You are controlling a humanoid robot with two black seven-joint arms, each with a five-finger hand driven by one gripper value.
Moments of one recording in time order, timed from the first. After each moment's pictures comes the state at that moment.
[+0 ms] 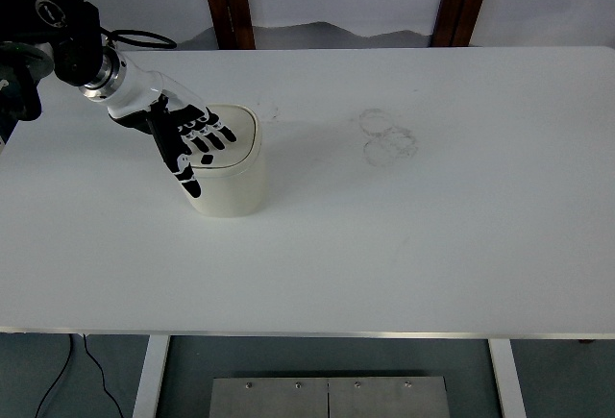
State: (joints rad) left arm -1.98 0.51 0.79 -1.31 0.05 -0.49 0.25; right arm 0.04 0.00 0.21 0.16 -0.39 -0.02 -0.06
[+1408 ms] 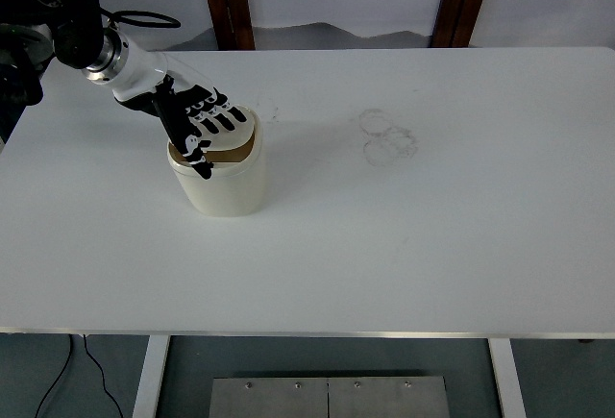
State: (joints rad) left arm -2.01 0.52 0.74 -1.30 0.03 -0.49 0.25; right arm 0.04 0.00 0.22 0.16 -0.39 -0.02 -0.06
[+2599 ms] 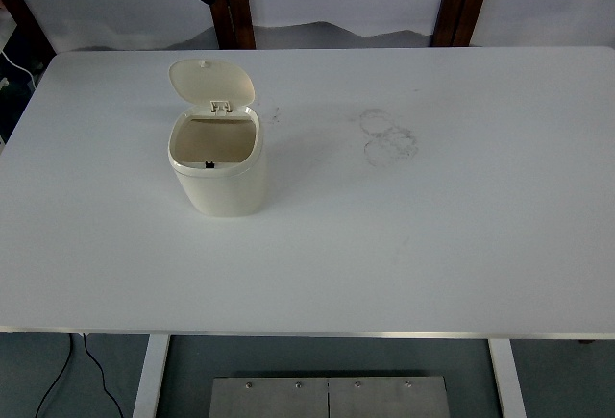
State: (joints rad) left arm -2.14 0.61 0.59 -1.09 -0.13 -0.49 0.25; right arm 0.04 0.00 0.22 0.15 -0.39 -0.02 -0.06
